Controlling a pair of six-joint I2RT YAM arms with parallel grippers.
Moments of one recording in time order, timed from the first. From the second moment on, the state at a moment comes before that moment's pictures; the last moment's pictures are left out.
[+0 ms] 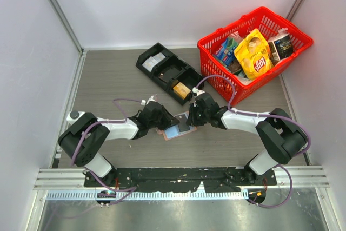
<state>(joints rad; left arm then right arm) -0.74 1.57 0.58 0.33 0.07 -1.26 0.68 1.56 0.72 0.00 -0.12 0.53</state>
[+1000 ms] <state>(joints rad) -0.73 1.67 0.54 0.60 0.17 -1.25 0.67 1.56 0.71 0.01 -0.12 0.54</state>
